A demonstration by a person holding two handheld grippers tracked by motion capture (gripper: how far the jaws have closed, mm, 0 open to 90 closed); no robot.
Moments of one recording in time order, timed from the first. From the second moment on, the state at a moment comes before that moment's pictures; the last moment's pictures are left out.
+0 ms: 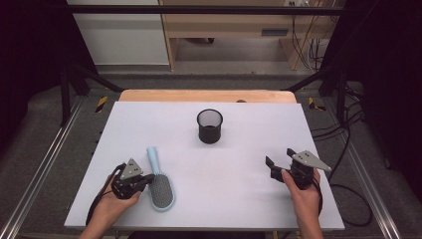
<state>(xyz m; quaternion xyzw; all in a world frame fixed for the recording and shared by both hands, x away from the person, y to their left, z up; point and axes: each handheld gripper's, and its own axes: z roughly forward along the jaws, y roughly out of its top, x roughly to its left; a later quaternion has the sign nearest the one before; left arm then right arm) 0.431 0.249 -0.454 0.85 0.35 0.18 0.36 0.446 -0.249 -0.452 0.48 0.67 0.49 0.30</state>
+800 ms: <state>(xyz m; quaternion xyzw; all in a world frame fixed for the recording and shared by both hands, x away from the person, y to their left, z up) 0.413 0.243 -0.457 0.85 0.34 0.17 0.36 0.445 -0.251 -0.451 0.48 0.66 0.49 0.30</state>
